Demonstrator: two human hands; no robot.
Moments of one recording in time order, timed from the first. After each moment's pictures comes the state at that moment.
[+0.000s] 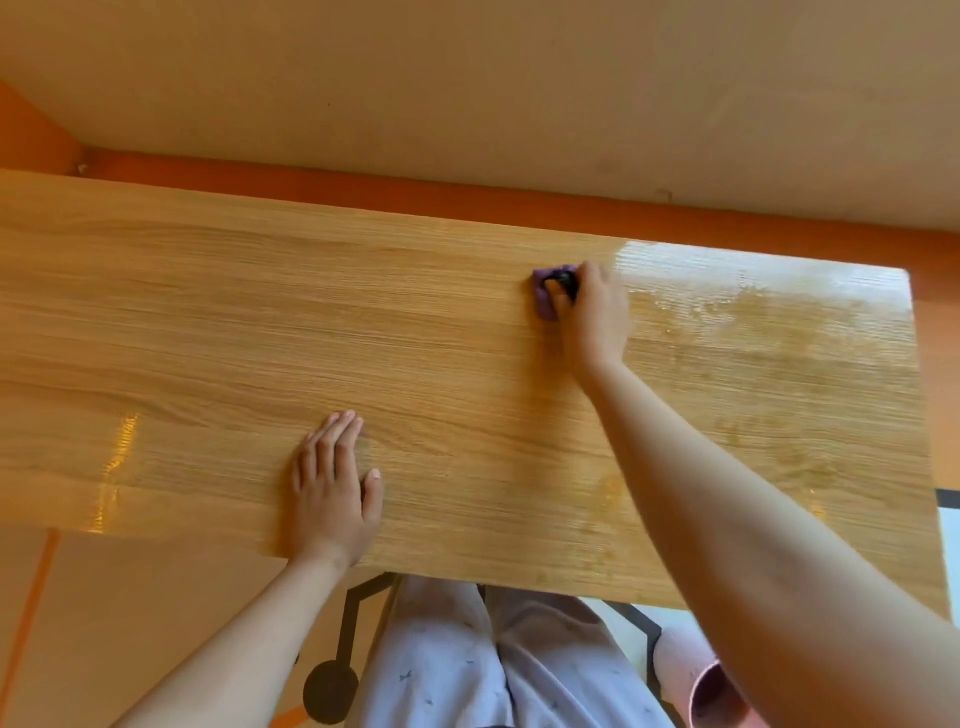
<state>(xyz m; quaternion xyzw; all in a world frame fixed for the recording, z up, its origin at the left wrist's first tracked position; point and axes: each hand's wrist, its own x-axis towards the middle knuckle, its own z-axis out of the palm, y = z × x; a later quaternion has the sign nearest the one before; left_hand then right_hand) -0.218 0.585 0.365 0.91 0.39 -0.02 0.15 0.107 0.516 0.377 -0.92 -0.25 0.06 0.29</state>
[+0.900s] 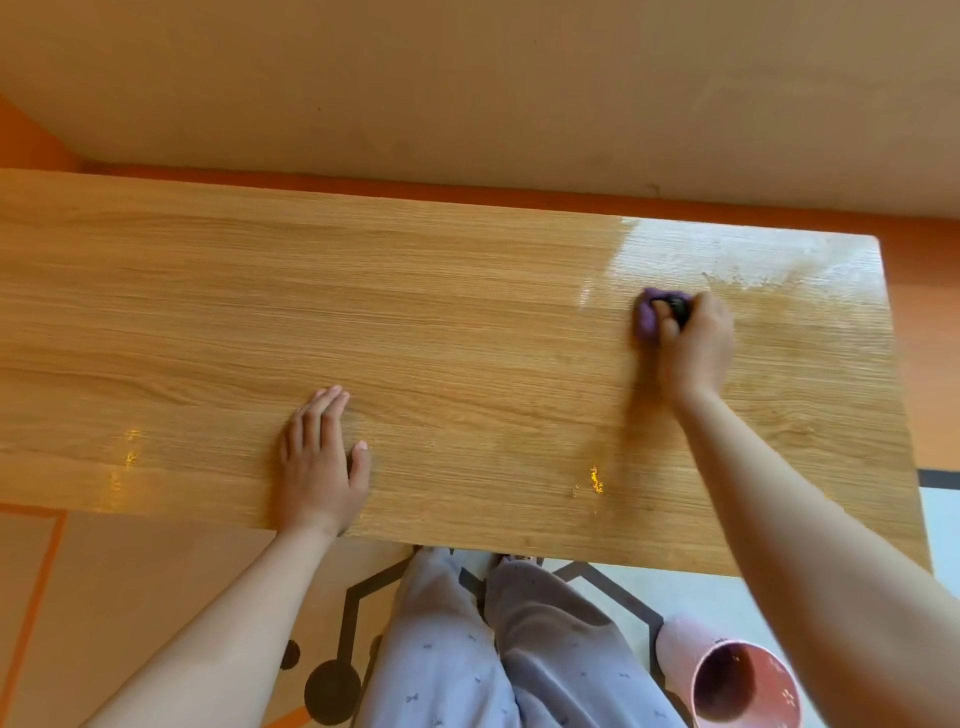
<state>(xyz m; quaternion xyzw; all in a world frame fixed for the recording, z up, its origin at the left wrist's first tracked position) -0.219 0.582 0.365 0.91 0.39 0.01 0.15 0.134 0.389 0.374 -0.95 -0.11 0.00 0.30</state>
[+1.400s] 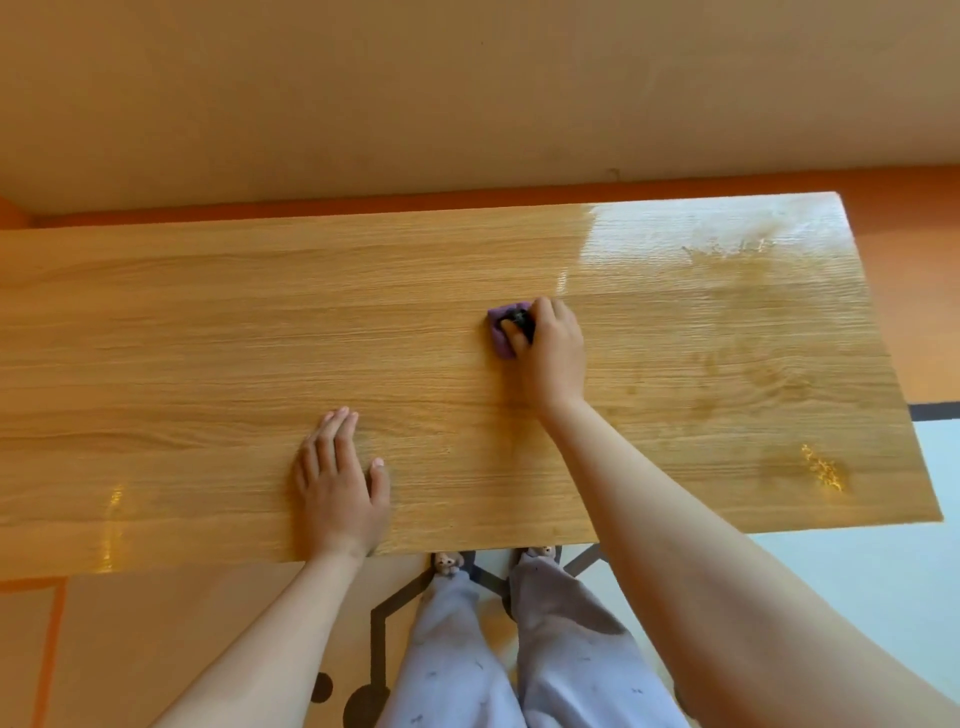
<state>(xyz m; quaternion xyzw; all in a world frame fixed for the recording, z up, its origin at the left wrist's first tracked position) -0.221 0.585 0.362 0.91 0.38 0.03 0.16 0.019 0.484 0.377 -0.92 -0.23 0.04 0.33</state>
